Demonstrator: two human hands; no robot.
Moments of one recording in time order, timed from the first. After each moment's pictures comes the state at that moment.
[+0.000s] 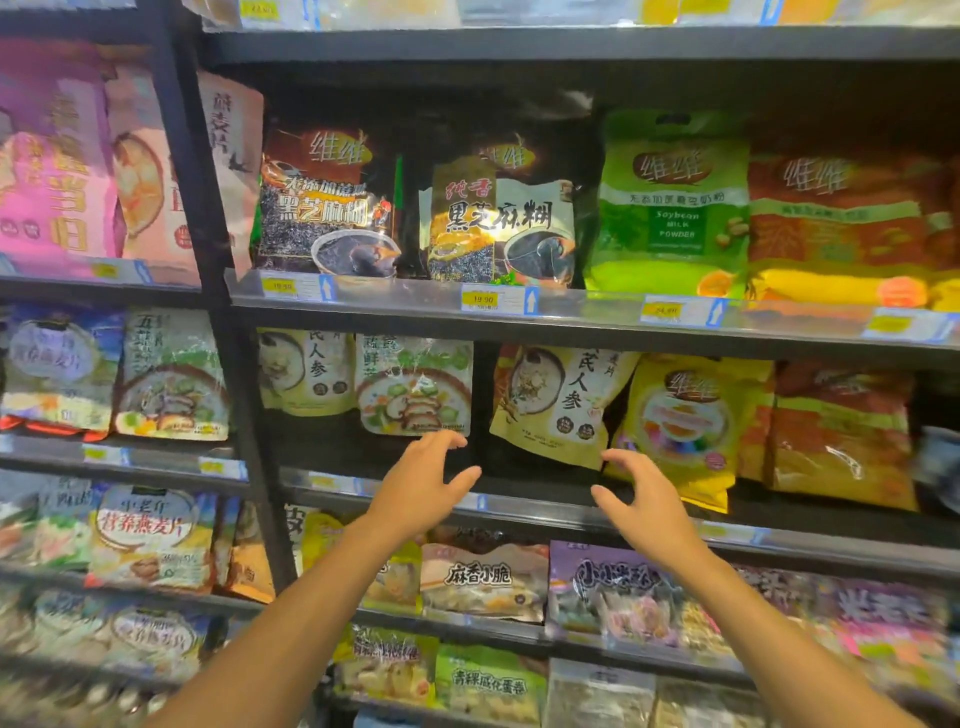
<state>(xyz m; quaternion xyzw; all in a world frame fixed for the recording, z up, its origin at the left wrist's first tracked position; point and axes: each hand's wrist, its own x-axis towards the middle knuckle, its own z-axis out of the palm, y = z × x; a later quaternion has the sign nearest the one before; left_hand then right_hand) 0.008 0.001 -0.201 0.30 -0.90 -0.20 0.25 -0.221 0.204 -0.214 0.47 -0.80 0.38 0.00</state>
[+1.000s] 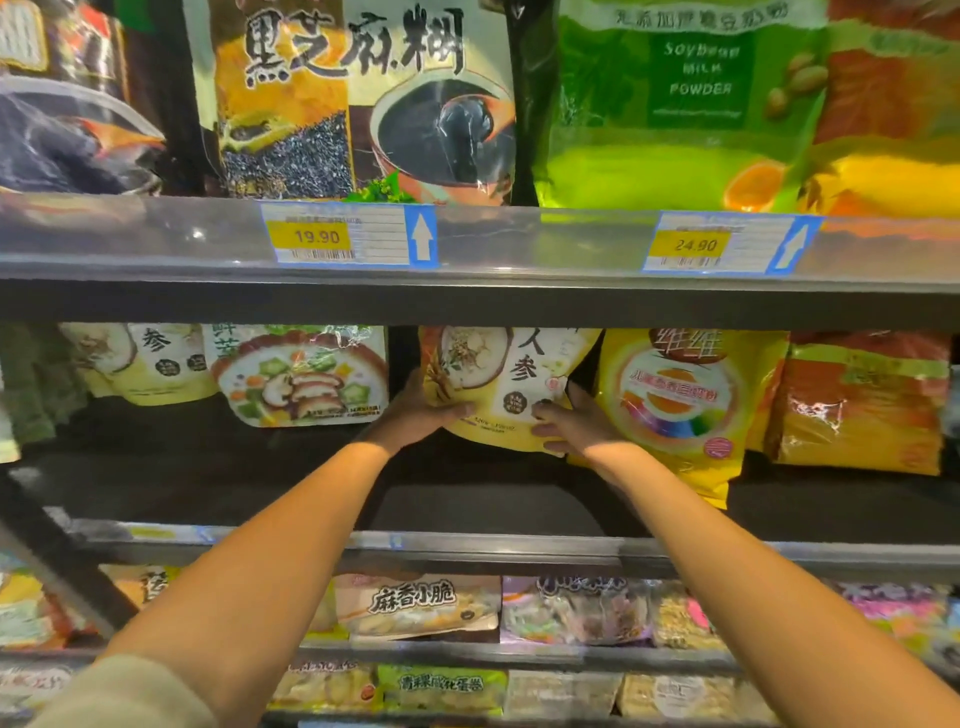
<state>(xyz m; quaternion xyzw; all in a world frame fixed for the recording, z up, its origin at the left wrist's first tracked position) -0.219 -0.136 -0.245 0.28 -0.82 -0.48 0.18 -0.395 0.034 -0.263 0.26 -0.74 0.53 -0.32</state>
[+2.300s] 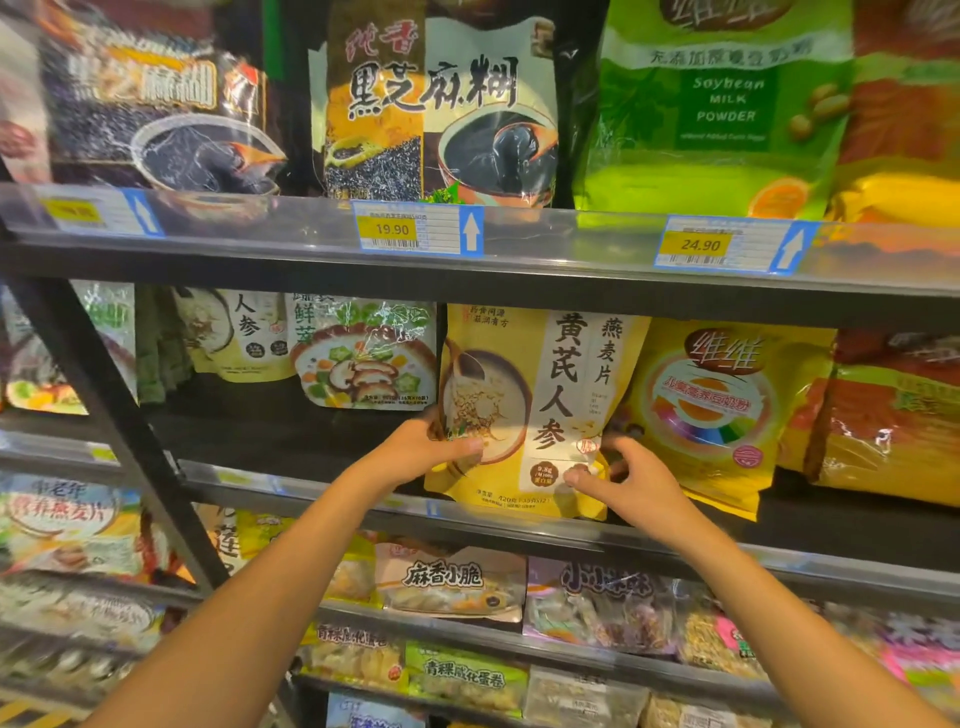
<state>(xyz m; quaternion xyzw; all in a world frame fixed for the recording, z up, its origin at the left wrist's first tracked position) -0.129 -0.086 -0.253 0.31 -0.77 -0.54 0.16 -0.345 0.130 -0.264 0.46 -0.77 0.41 -0.16</state>
